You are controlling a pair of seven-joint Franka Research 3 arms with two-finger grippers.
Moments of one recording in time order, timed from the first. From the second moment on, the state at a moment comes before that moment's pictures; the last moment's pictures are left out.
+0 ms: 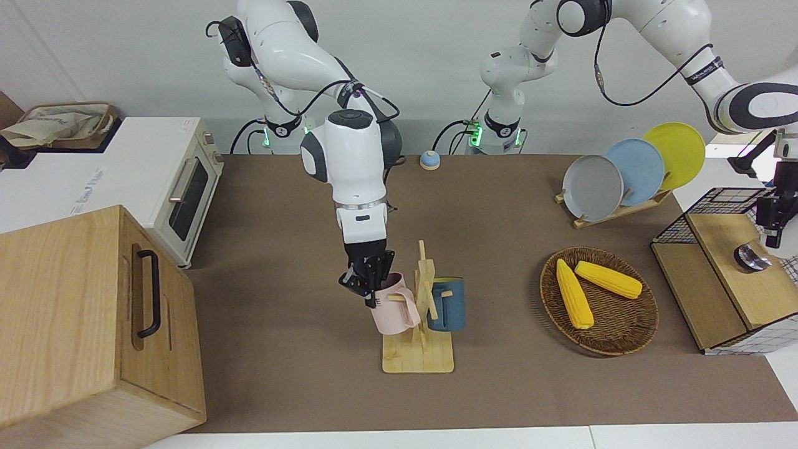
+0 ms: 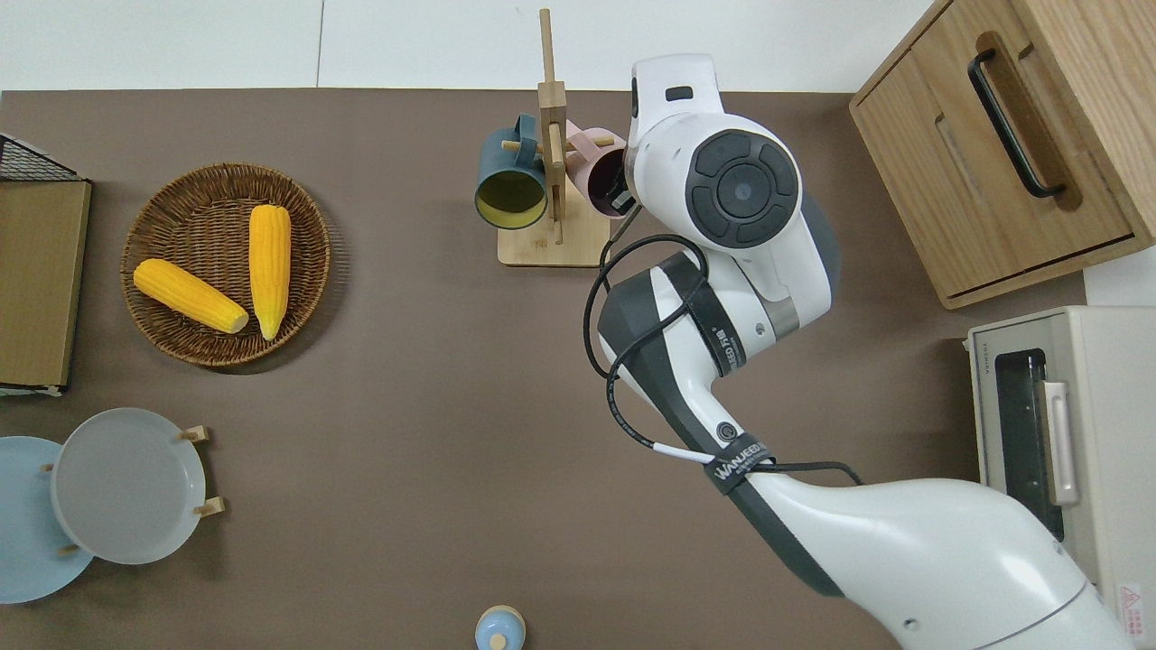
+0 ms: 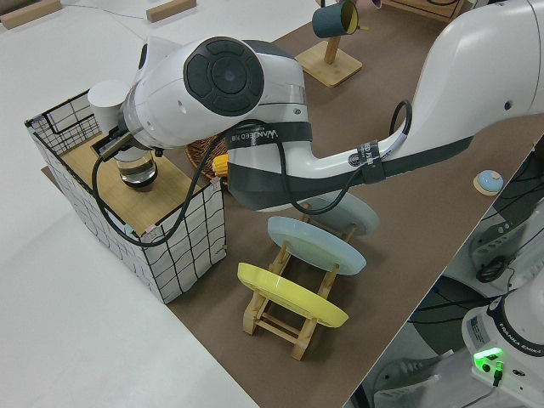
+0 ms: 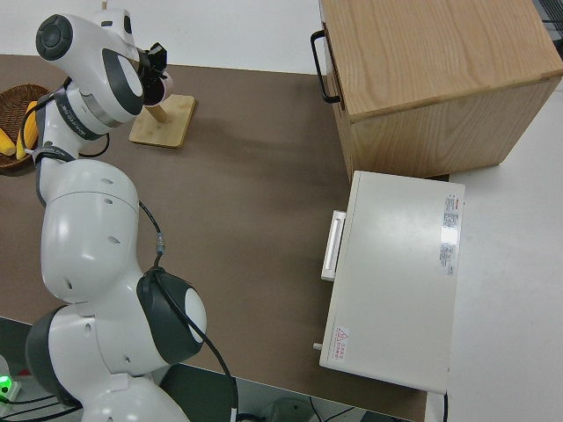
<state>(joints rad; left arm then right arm) 0.27 0.35 0.32 -1.59 -0.81 2.44 1.02 0.34 0.60 0.08 -1.24 -0.25 2.31 -0.36</state>
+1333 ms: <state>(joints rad) 0.27 0.16 0.32 -1.52 -0.50 2.17 0.73 0.20 0.38 0.08 -1.43 -0.25 2.27 -0.41</state>
